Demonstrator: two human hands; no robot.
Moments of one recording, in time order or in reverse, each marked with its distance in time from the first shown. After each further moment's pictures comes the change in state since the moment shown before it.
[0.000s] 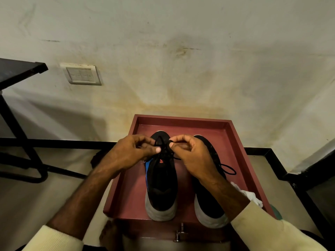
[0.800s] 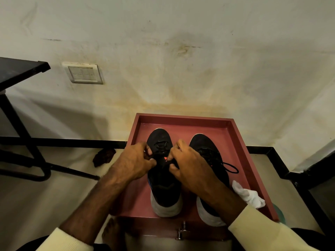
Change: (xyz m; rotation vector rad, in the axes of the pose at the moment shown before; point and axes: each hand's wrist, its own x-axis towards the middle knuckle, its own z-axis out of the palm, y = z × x) left_hand -0.006 -0.011 0.019 0.412 0.131 -0.056; right_hand -0.019 0.012 0.007 -0.891 -0.207 -0.405
